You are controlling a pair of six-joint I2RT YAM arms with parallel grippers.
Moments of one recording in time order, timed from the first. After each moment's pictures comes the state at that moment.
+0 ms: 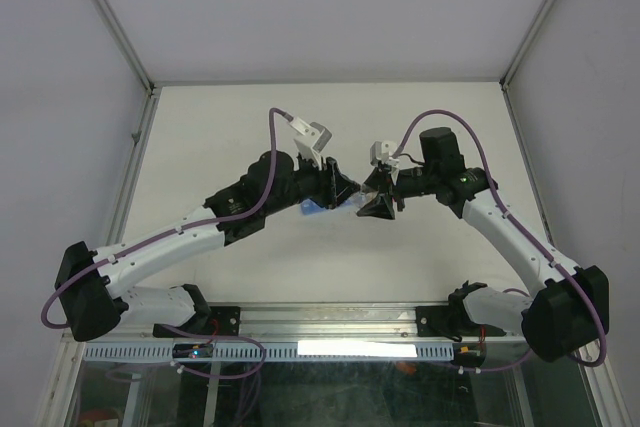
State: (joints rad) left arm -0.96 1.22 0.97 0.05 0.04 -0.46; right arm 0.42 1.17 0.92 -0.47 -1.03 -0.61
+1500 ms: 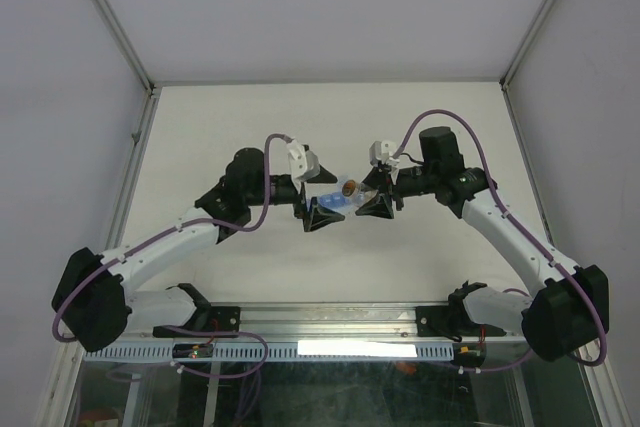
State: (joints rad) left arm -0.72 1.25 0.84 0.22 0.72 0.09; right arm 0.42 1.17 0.92 -0.45 -1.04 -0.61
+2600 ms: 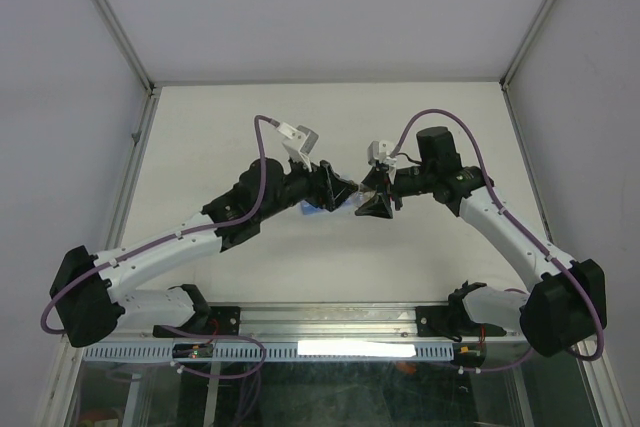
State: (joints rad) left arm -0.92 1.17 0.85 0.20 0.04 -0.50; right arm 0.42 1.20 0.92 -0.45 -1.04 -0.62
